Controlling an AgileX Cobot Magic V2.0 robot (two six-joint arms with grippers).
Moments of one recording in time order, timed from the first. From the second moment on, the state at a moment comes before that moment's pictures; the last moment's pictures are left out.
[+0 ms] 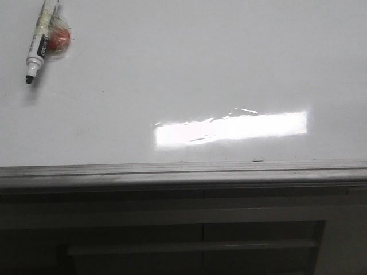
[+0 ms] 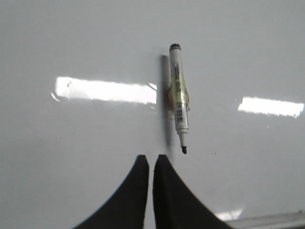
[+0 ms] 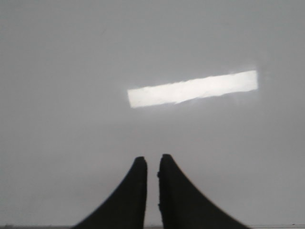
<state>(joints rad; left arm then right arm) -0.10 0.19 -0.28 -0.76 0.44 0.43 -0.06 0.13 -0.42 0.28 0.53 -0.20</state>
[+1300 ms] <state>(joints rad) -0.34 1.08 -0.77 -0.68 0.49 0.48 0.11 0.28 -0.46 0.28 0.55 -0.25</state>
